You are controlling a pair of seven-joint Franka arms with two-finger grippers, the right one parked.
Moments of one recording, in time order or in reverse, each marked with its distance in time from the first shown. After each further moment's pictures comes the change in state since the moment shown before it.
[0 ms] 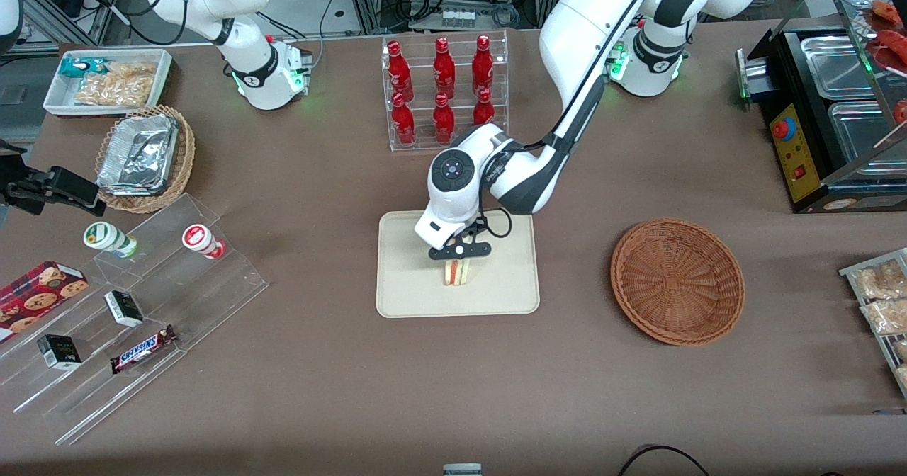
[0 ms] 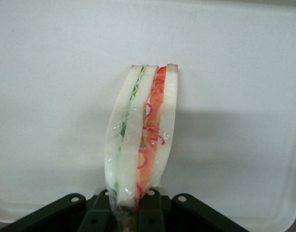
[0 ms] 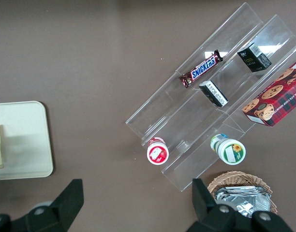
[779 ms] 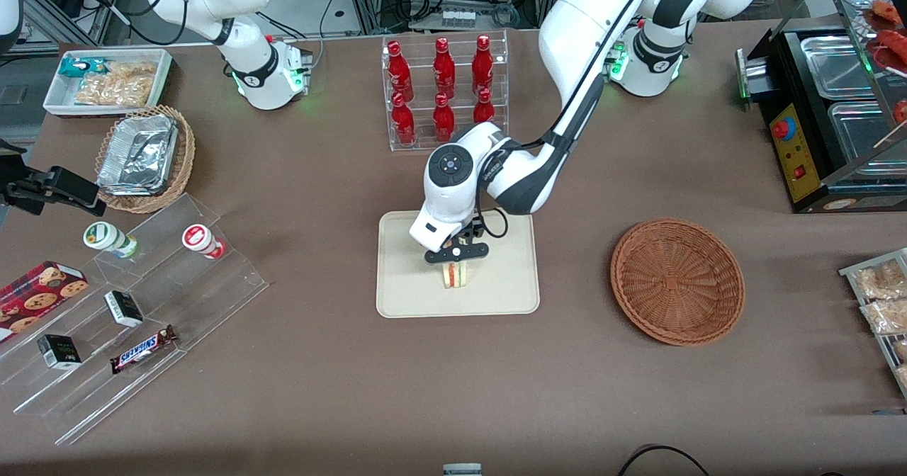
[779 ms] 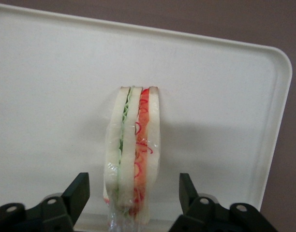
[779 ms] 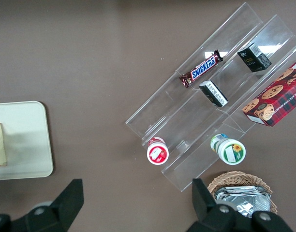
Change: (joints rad) arm -0.005 -0.019 0.021 0.058 0.010 -0.018 -0.041
